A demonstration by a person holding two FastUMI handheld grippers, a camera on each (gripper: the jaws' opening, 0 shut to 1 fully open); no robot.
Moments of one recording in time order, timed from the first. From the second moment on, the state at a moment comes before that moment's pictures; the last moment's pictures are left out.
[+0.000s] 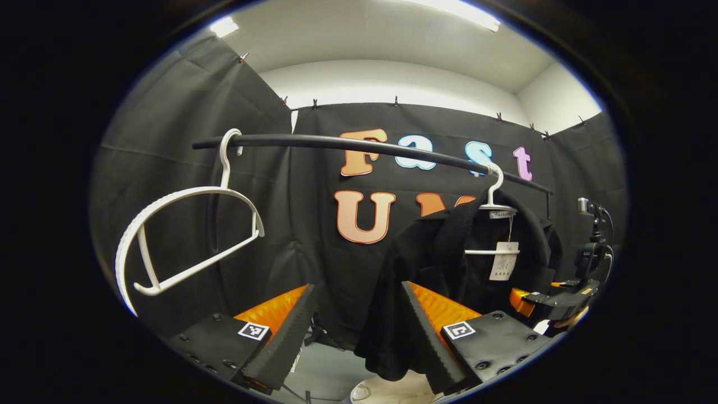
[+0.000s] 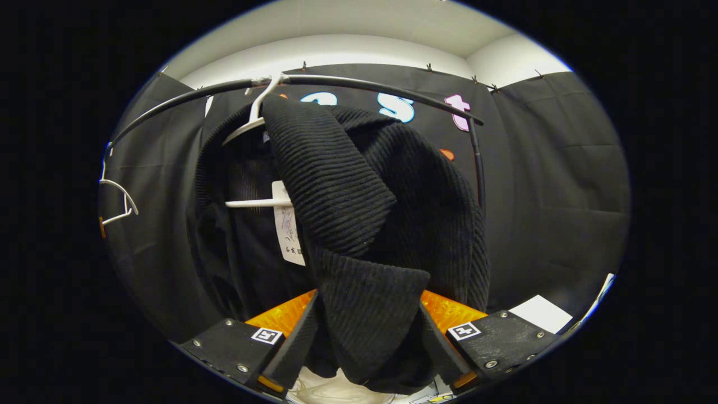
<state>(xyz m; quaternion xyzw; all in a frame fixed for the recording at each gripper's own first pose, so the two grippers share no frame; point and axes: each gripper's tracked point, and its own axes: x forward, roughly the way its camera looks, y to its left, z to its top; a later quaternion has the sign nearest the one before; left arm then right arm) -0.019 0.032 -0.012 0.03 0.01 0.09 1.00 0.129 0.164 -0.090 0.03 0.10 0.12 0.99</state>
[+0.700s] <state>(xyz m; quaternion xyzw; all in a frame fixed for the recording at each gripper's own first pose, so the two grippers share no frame) 0.041 -0.027 -0.056 0.01 0.03 0.02 1.00 0.123 0.174 -0.099 0.05 0.12 0.18 0.98</state>
